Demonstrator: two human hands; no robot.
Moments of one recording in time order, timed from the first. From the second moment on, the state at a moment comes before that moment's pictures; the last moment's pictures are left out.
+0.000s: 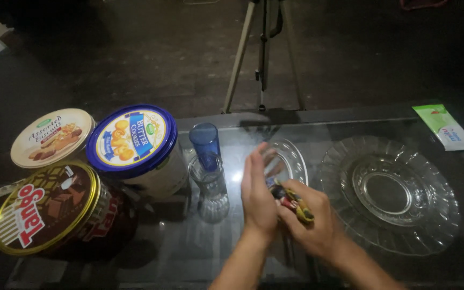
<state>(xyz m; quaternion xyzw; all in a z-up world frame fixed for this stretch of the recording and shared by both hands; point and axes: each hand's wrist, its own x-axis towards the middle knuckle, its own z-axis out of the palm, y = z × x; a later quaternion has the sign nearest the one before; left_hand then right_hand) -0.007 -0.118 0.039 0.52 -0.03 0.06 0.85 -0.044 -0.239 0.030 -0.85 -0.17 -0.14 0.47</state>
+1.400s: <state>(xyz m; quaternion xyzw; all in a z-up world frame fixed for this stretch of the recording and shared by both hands) -0.013 -0.115 0.042 0.46 0.06 0.05 0.88 -0.043 -0.247 0.049 -0.86 -0.23 -0.13 0.43</state>
